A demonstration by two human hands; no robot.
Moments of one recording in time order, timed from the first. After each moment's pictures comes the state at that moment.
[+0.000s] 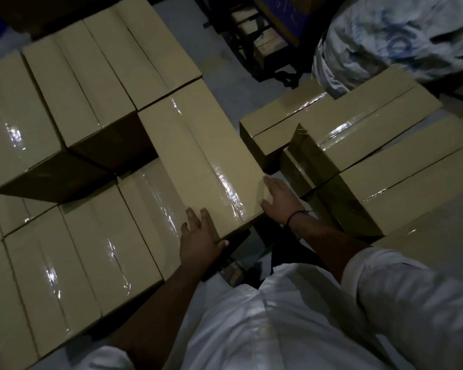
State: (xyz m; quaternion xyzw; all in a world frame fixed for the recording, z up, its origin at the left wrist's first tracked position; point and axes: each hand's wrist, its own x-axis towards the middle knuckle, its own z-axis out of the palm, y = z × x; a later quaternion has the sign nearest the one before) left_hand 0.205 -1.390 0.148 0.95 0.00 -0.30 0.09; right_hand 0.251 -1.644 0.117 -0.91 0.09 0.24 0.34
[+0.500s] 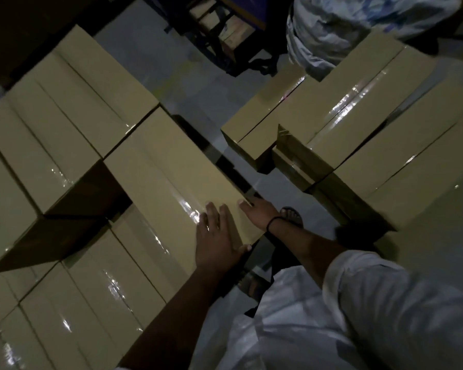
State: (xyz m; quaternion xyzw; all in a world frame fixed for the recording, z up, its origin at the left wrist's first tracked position) left_hand 0.290 -1.486 0.140 0.95 -0.17 -0.26 0.01; right_hand 0.315 -1.655 0.091 -0.75 0.25 0.34 0.51
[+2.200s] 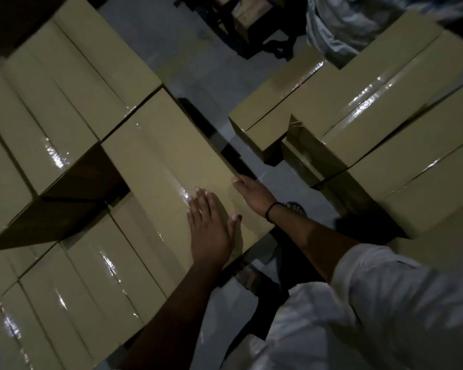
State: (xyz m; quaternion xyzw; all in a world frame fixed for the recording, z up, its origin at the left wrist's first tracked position) left_hand 0.300 -1.486 0.110 0.98 -0.09 -0.17 0.05; right_hand 0.349 -1.648 0.088 -0.70 0.21 0.31 0.61
